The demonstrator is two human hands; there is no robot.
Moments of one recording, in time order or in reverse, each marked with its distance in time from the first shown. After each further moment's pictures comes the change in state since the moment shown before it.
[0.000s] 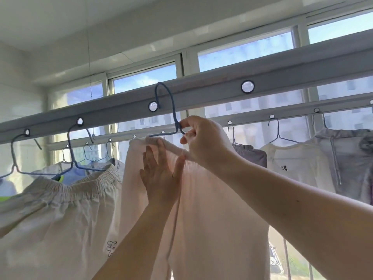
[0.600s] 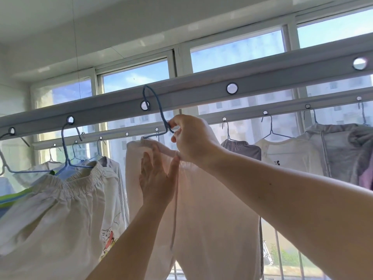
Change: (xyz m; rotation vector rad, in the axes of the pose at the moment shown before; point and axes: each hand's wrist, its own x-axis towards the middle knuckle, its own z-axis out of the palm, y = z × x) left_hand 0.001 -0.026 0.006 -0.108 -0.114 -0.034; right_hand 0.014 -0.011 0.025 -0.082 -0.048 0.054
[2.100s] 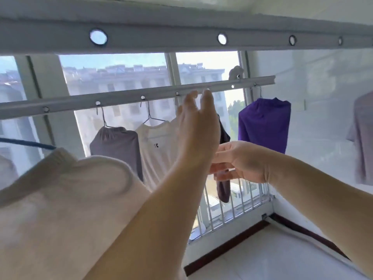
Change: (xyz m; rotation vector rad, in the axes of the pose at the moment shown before) left_hand -0.112 0.288 0.075 -0.958 -0.516 0.092; right_hand -0.156 0.187 -0.194 0.362 -0.092 0.824
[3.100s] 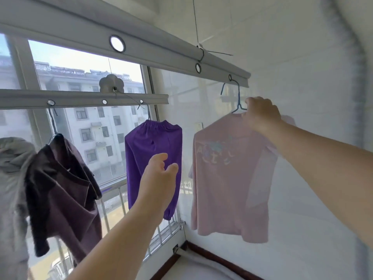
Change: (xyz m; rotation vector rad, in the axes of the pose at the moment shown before) left_hand 0.081 -0.080 0.416 -0.106 -0.420 -0.222; right_hand 0.018 0.080 -0.557 -1.290 1.236 0.241
